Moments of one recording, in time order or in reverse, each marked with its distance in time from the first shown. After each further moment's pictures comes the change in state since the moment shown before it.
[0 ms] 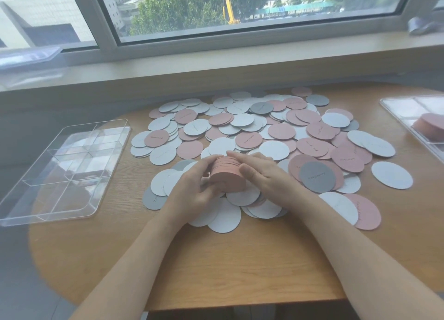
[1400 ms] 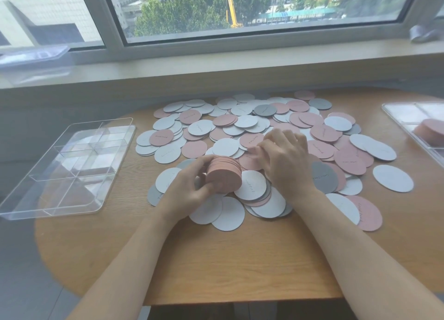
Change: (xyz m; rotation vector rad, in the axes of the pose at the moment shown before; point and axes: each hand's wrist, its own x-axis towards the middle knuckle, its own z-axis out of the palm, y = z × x) left_hand -0.005 -0.006 -0.017 -0.079 -0.030 -0.043; right_hand 0.016 0.016 -0.006 -0.820 0.736 -0.169
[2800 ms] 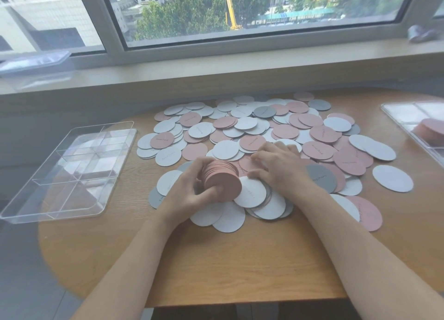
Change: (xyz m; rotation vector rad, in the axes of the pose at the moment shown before) left_hand -0.007 0.013 -0.004 -0.077 -0.033 -0.012; right_hand 0.004 0.005 -0.001 0.122 -0.592 0.083
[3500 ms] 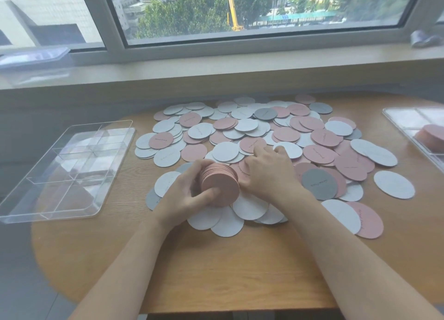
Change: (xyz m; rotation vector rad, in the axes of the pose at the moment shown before) left_hand 0.001 -0.003 -0.002 -0.051 -0.012 -0.003; right_hand 0.004 -0.038 -0.008 -0.264 -0.064 0.000
